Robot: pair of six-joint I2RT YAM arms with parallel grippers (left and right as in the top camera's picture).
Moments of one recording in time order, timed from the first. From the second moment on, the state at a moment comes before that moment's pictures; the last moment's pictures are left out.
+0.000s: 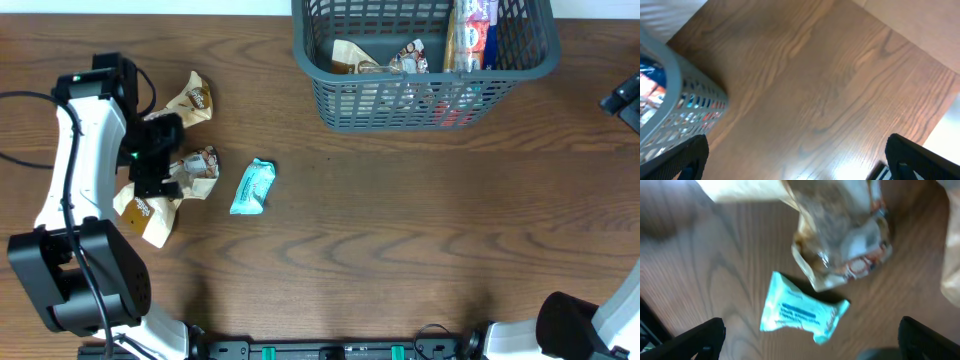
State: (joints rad) left arm 0.17 1.80 1.52 -1.34 0.21 -1.45; right arm -0.34 1.62 2.30 -1.69 0.29 0.50
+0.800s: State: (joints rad) left arm 0.26 1.80 1.23 -1.05 0.15 -1.40; right arm -0.37 1.62 2.30 -1.69 0.21 0.46
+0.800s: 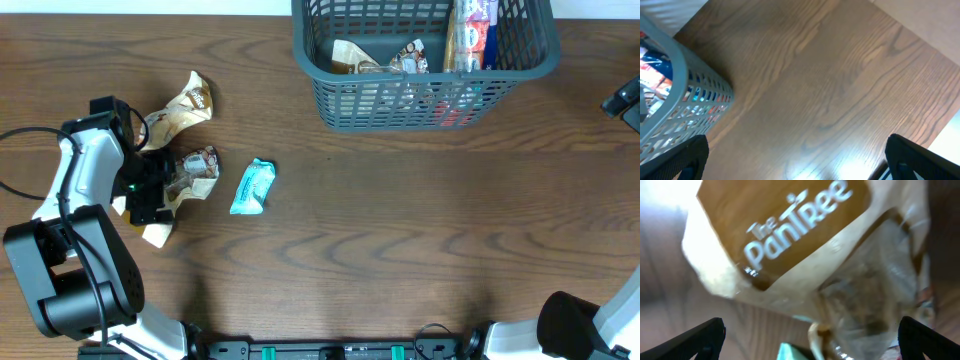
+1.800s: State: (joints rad) left arm 0.09 1.80 1.22 -0.92 -0.12 -1.46; right arm -0.37 1.62 2.30 -1.69 0.19 0.43
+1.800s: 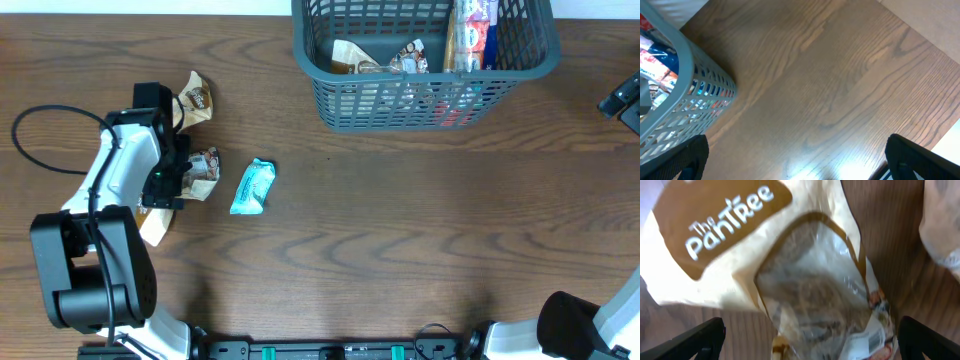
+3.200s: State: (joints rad) left arm 0.09 1.94 1.23 -0.86 -0.02 -1.52; right arm -0.37 1.62 2.30 -1.69 0.19 0.41
